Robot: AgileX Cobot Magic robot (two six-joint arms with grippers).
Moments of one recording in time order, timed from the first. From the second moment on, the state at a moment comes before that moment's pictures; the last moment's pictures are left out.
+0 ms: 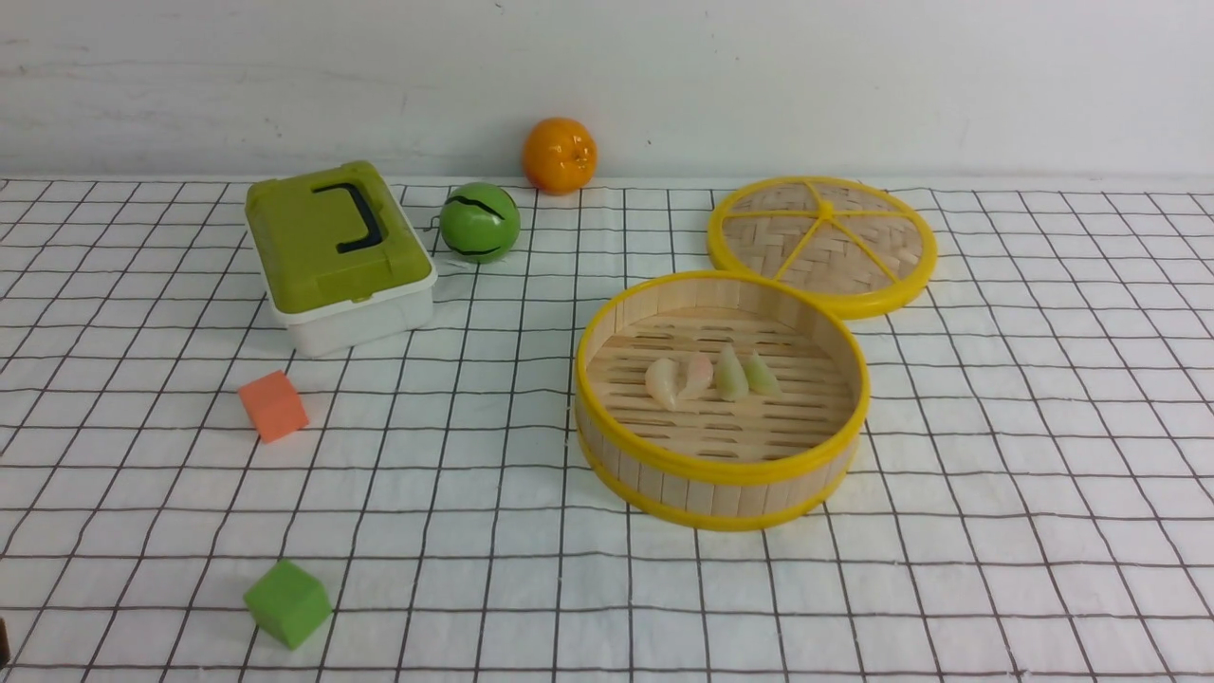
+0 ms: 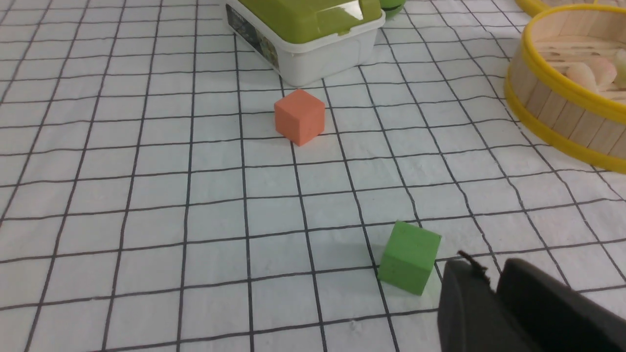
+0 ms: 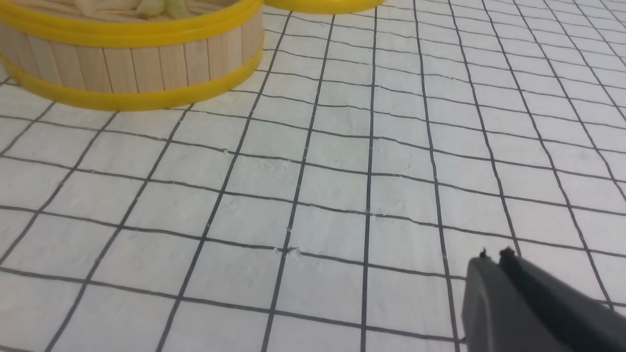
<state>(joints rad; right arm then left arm) 0.00 -0.01 0.02 0.13 0.39 -0.19 -0.61 0.21 -0.29 0.65 0.65 -0.75</state>
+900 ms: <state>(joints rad) 0.00 -0.01 0.02 0.13 0.39 -0.19 -0.11 -0.01 0.03 -0.03 0.39 -0.10</state>
